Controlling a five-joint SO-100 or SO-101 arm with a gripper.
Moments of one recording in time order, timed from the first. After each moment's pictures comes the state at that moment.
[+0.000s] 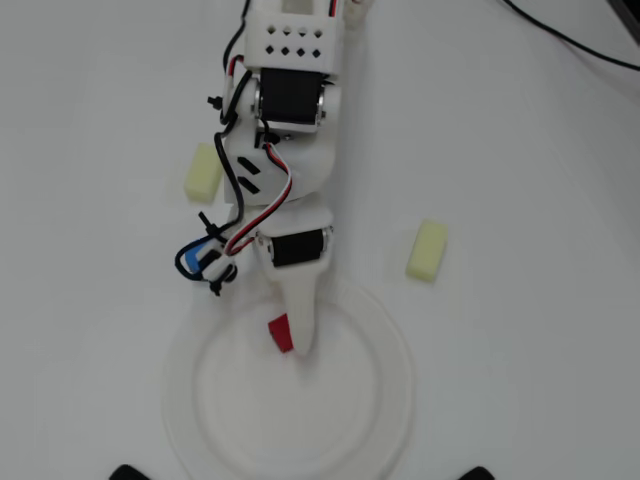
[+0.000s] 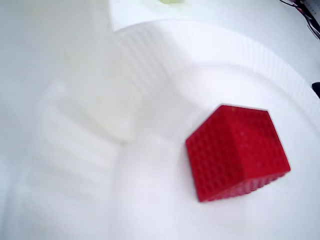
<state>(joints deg) -2.5 71.7 91.4 39.6 -17.8</state>
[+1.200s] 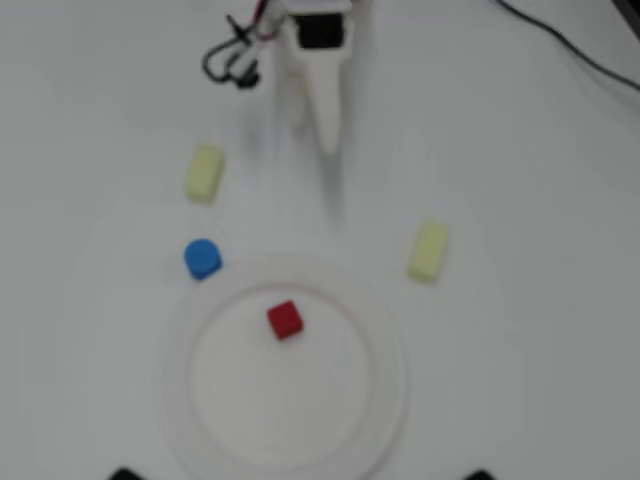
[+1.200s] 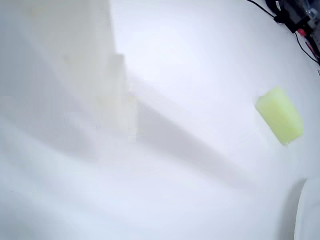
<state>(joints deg) -1.6 172.8 161.0 63.5 -18.2</state>
